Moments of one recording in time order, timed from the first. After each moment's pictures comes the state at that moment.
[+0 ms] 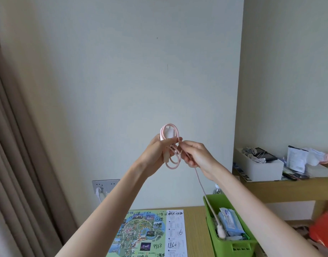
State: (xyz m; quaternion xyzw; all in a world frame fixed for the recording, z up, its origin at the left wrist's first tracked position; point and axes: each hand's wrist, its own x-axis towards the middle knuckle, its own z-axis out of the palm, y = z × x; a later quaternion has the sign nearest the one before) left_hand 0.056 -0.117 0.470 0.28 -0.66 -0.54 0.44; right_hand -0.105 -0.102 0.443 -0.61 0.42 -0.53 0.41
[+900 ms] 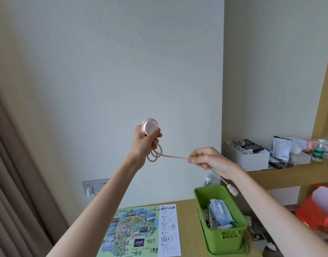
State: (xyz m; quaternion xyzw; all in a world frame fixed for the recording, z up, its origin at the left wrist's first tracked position) left_hand 0.039 -0.133 0.467 0.37 -0.61 -0.43 0.55; right_hand -0.189 -0.090 0.413 -0.65 0.47 -0.43 0.42
